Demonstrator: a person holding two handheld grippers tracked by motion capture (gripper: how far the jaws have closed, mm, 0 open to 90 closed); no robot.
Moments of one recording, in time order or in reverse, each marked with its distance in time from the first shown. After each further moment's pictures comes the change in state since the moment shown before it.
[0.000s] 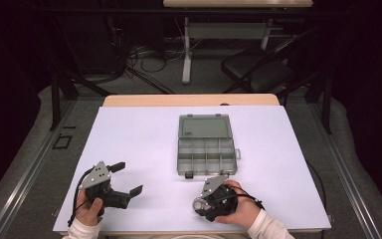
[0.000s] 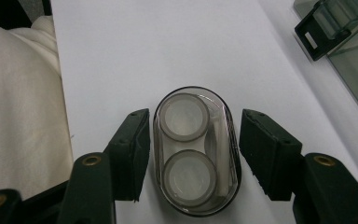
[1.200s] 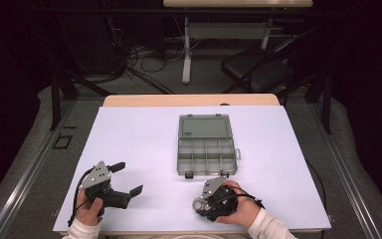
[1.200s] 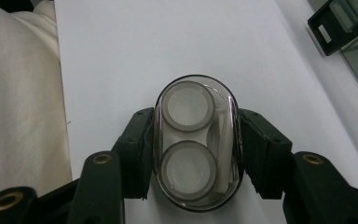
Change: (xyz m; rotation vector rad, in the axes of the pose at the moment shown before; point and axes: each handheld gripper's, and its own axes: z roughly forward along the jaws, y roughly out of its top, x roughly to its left) left arm 0.000 0.000 0.000 0.002 0.005 -0.001; right arm -0.002 -0.004 0.004 0.017 0.018 -0.045
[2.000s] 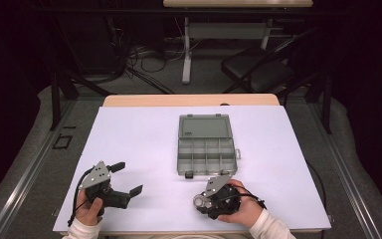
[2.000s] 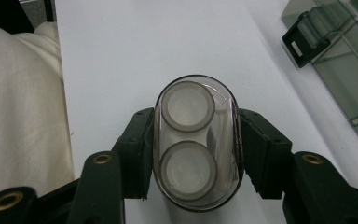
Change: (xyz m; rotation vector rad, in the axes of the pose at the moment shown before) left arm 0.000 0.000 0.000 0.000 -0.001 -0.001; right arm -0.001 0.000 -0.012 -0.056 -0.026 0.023
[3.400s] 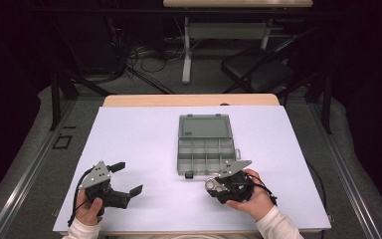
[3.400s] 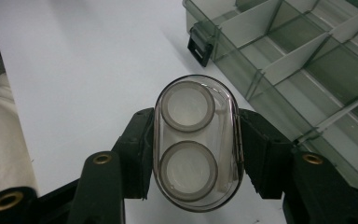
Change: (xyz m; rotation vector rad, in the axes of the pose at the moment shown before) left arm 0.000 0.000 0.000 0.000 -0.002 -0.002; right arm -0.028 -0.001 -0.036 -0.066 -0.136 0.196
